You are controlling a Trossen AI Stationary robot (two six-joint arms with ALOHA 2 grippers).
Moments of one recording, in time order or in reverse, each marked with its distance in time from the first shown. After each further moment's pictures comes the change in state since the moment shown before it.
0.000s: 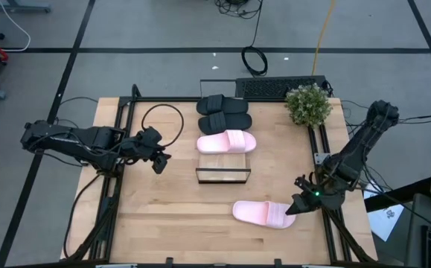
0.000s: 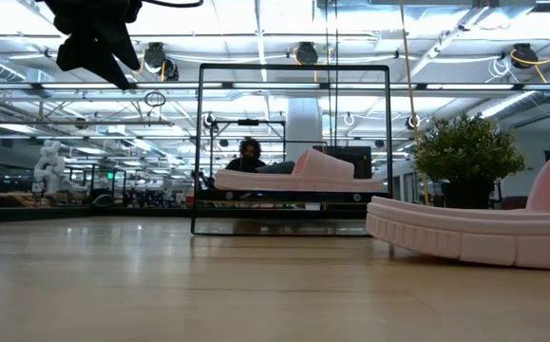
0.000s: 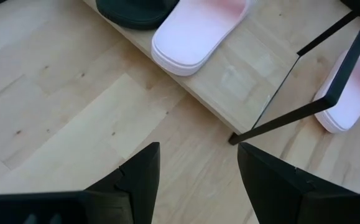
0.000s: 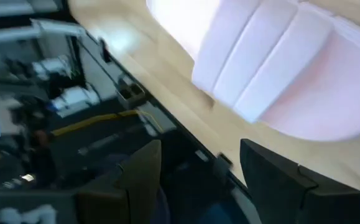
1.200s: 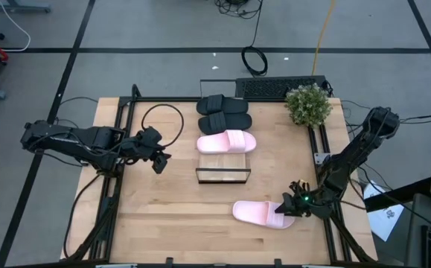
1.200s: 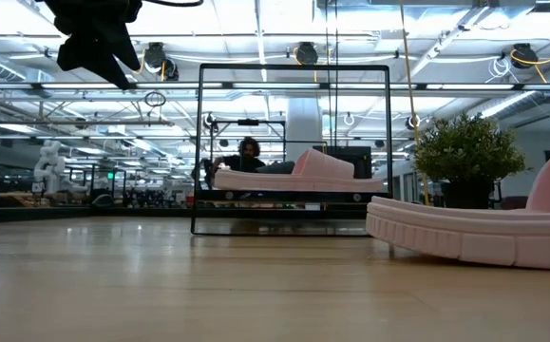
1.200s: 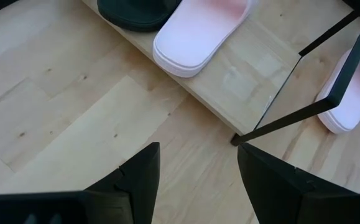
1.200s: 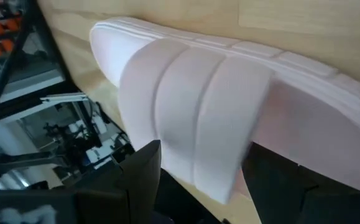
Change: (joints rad) left arm 0.000 0.000 0.000 -0.001 -0.008 0.011; right arm 0.043 0.315 -0.224 0.494 0.207 0.281
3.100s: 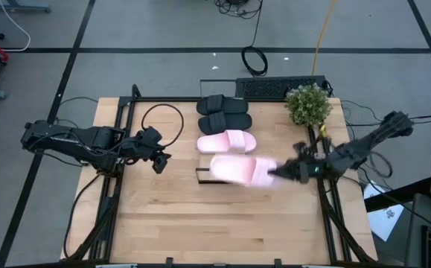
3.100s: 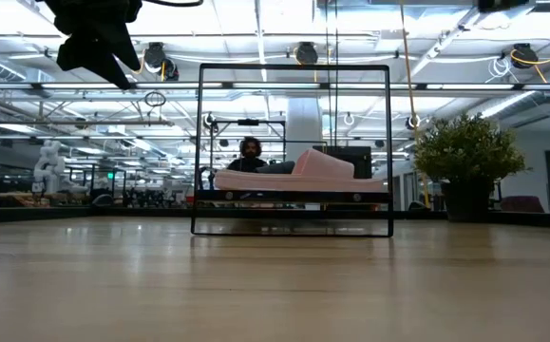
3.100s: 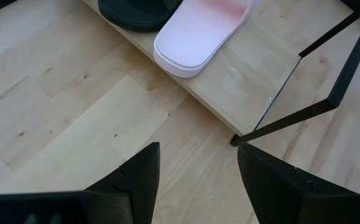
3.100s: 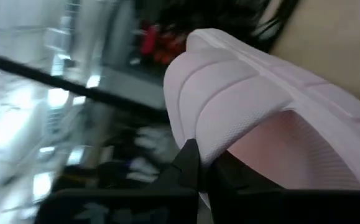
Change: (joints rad) left arm 0.000 0.000 0.000 0.000 -0.001 -0.007; right arm -0.395 -0.327 0.445 -0.116 0.014 -1.056
